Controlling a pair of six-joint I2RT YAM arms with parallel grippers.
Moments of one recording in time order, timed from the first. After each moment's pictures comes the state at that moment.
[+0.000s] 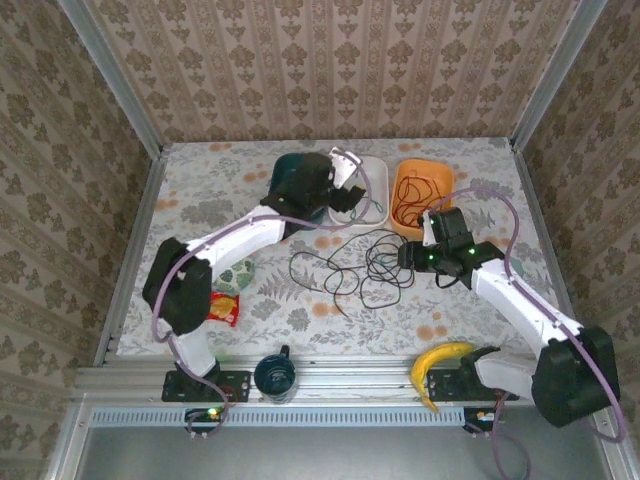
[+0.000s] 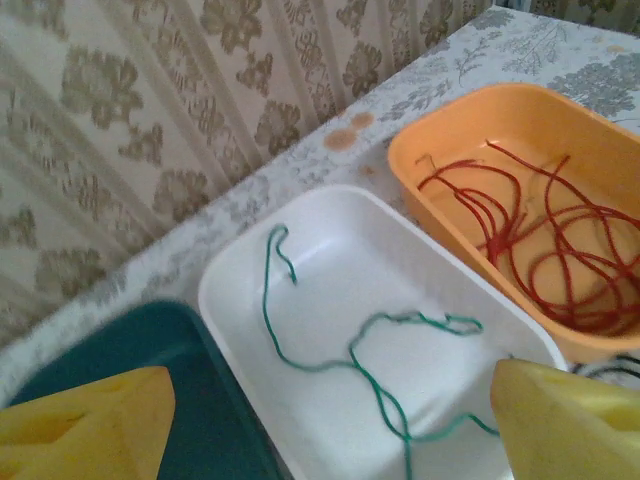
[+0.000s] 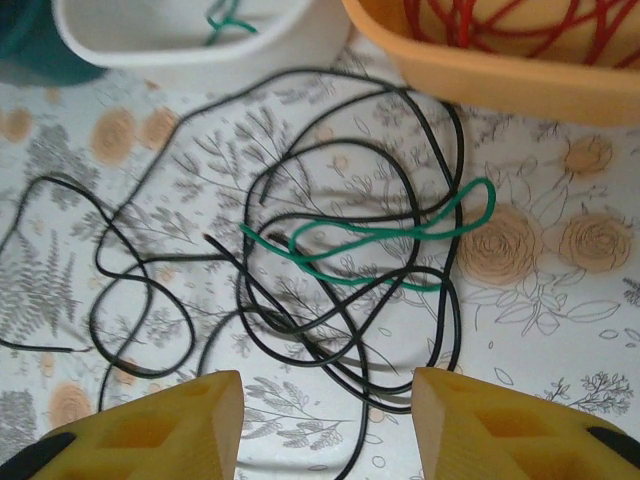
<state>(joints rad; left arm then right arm) -0.75 1.74 1.33 -0.02 -0.08 0.16 0.27 1.19 0.77 -0.55 -0.15 0.36</state>
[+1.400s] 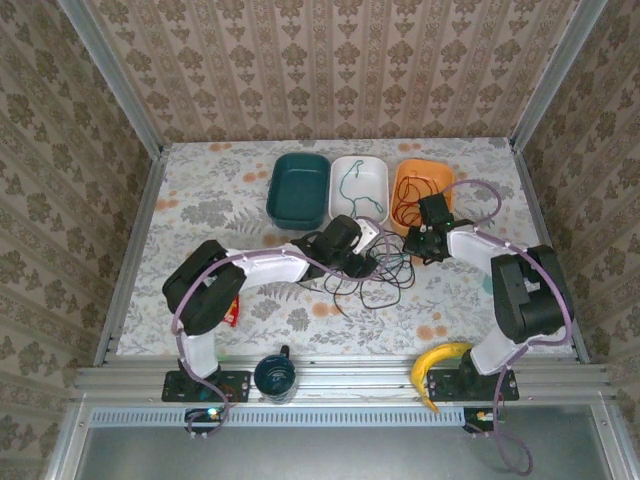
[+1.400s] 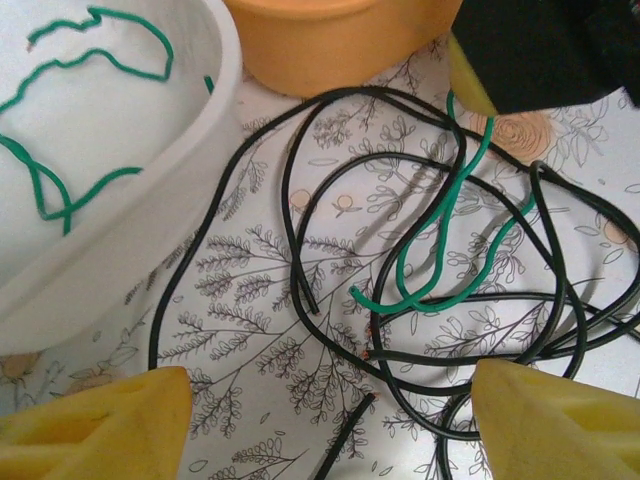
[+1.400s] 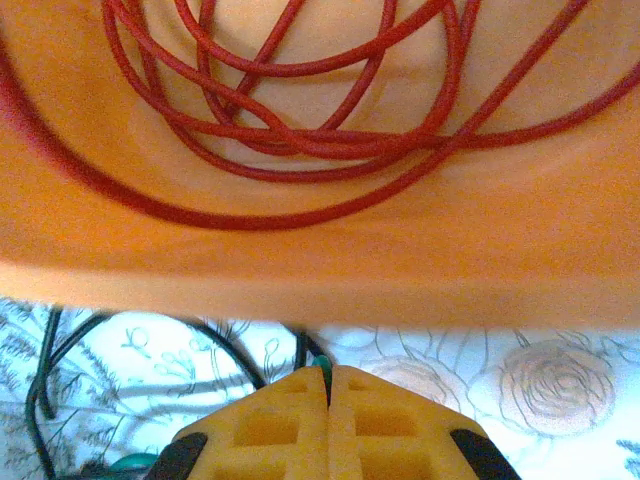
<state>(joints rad) -0.94 1.86 1.11 -0.01 0.01 -0.01 0.19 1.60 0.88 -0.37 -0.03 0.54</state>
